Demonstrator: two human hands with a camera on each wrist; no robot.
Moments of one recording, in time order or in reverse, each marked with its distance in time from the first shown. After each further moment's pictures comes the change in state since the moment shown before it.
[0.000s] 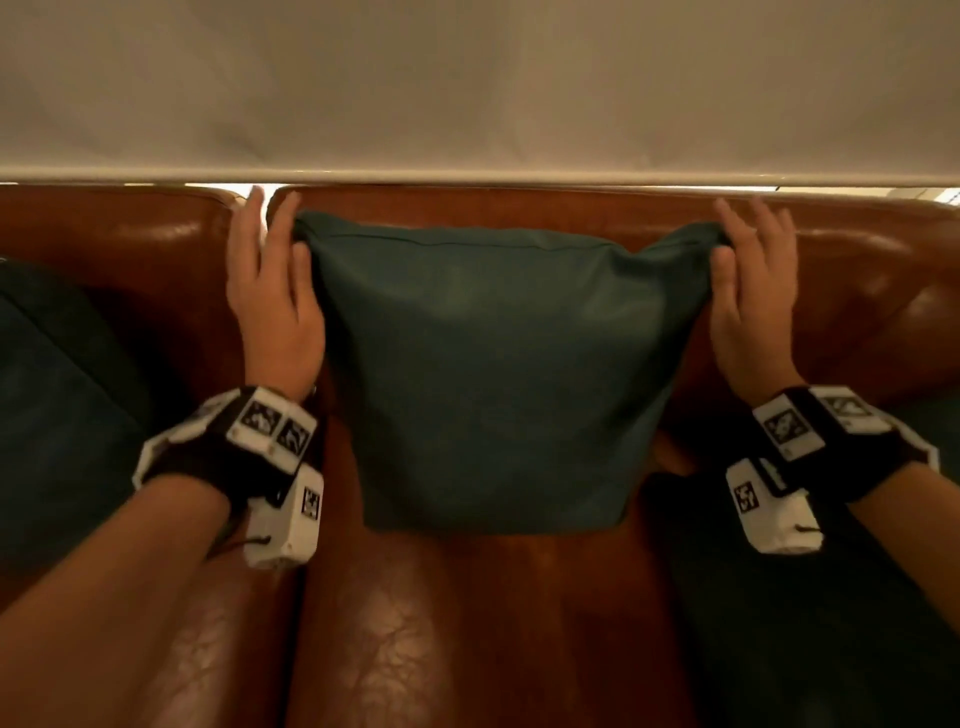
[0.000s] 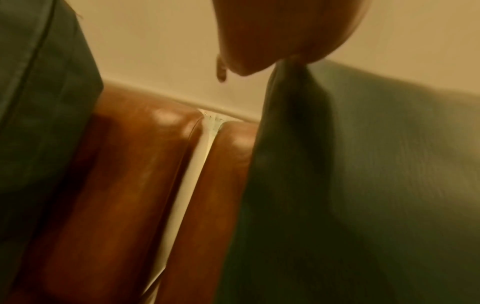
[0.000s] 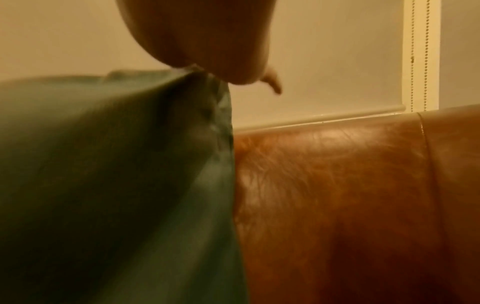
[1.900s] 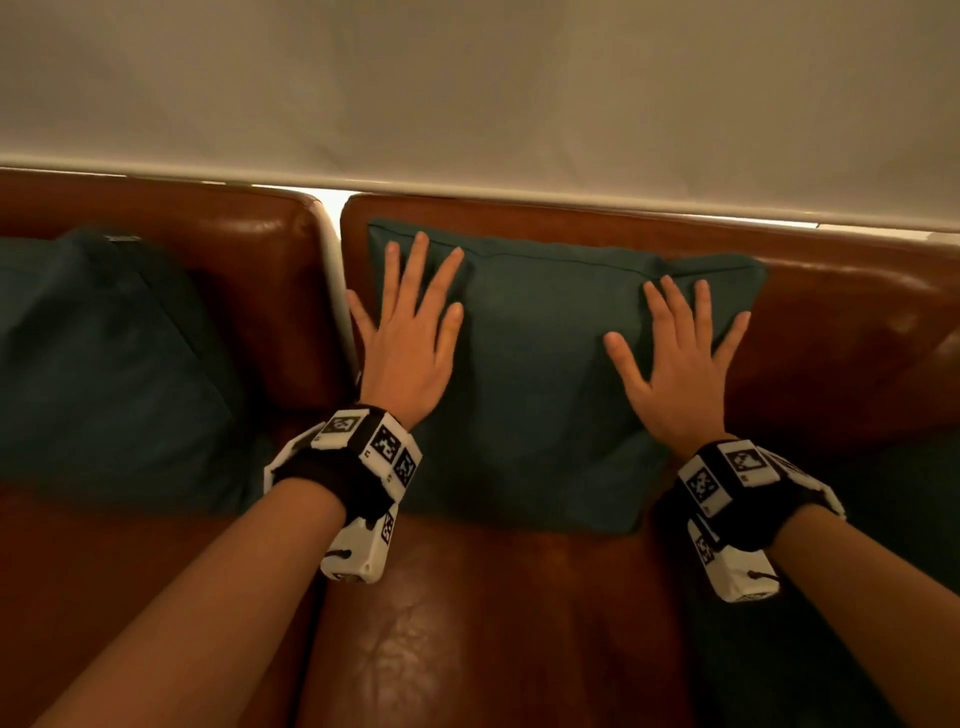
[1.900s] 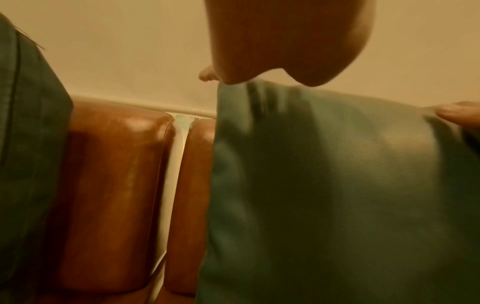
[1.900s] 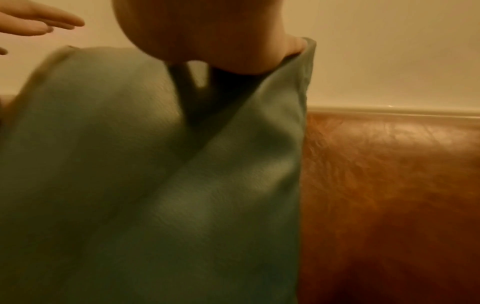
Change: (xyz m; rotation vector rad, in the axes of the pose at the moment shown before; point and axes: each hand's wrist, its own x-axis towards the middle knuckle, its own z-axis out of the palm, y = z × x) left_hand -0.044 0.057 -0.009 0.201 -0.379 -0.002; right_hand -0.054 -0.054 0.034 -0.330 -0.217 -0.137
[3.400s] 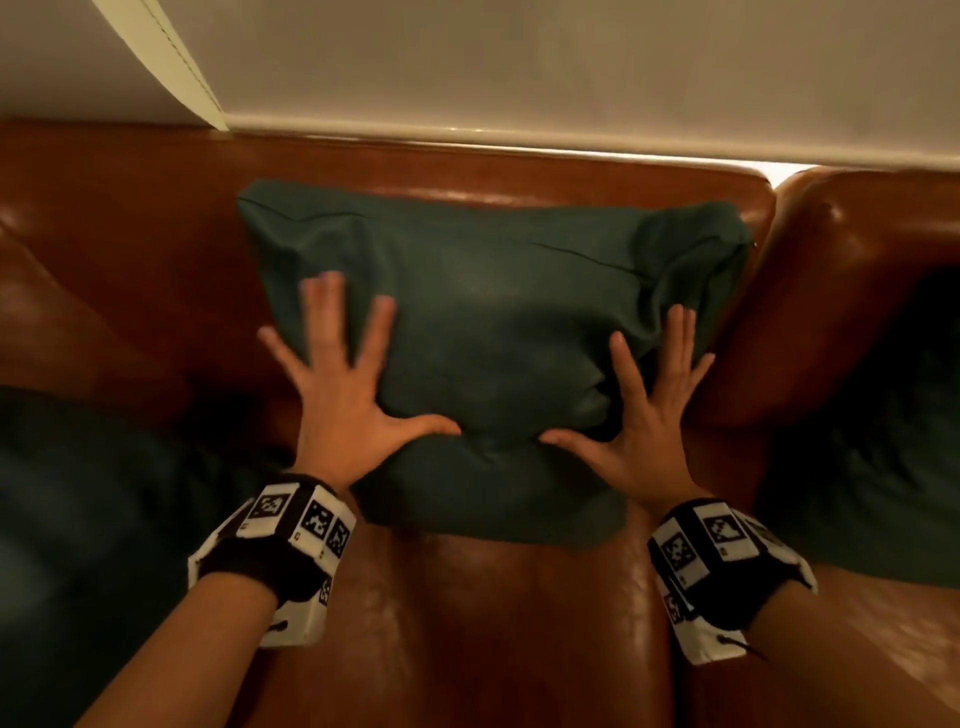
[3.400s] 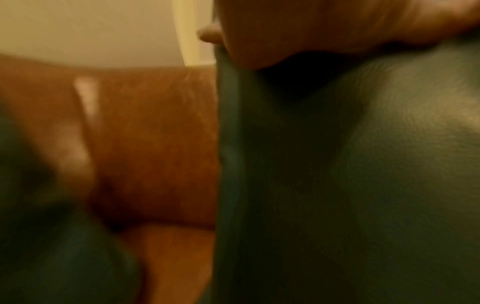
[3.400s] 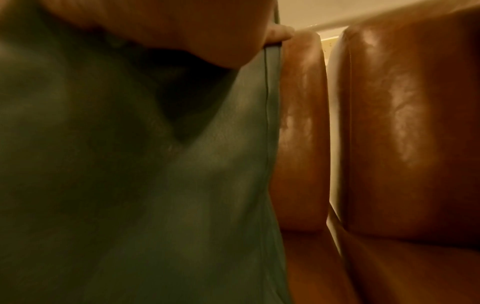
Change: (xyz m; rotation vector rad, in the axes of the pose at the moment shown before) left_hand -0.042 -0.509 -0.190 0.131 0.062 -0.008; right_hand -0.013 -0.499 0.186 0.421 0.023 -0.165
